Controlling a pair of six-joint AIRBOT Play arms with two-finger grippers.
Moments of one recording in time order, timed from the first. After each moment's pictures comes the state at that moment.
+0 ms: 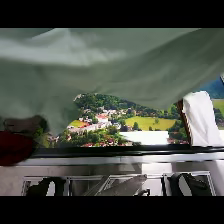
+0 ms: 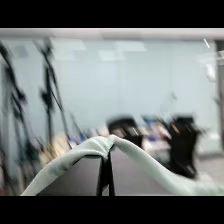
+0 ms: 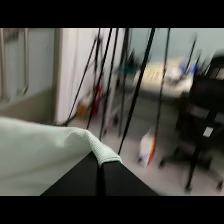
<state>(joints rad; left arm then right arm) 0.21 -0.46 1.66 -2.20 0.78 1.87 -0.35 -0.72 1.78 2.46 -1.06 -2.12</state>
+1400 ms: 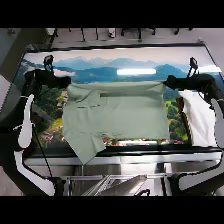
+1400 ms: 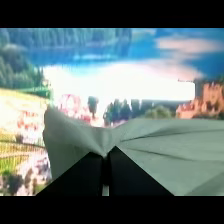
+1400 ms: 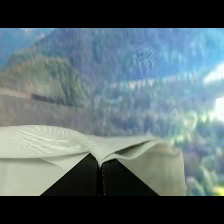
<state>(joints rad) 0.00 -1.87 1.79 -1.81 0.93 1.62 -0.25 -1.72 1.43 2.45 -0.82 -2.03</state>
